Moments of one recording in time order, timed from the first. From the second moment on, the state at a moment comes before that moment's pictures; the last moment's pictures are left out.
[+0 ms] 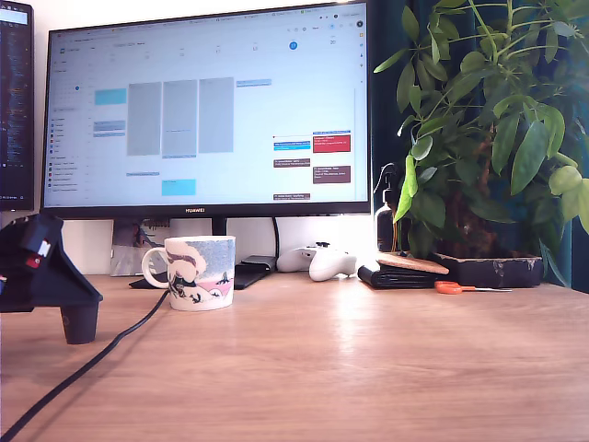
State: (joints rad) arm -0.23 1.38 0.21 0.69 0.23 -0.05
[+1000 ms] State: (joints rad) arm -0.23 1.62 0.36 0.70 0.25 0.03
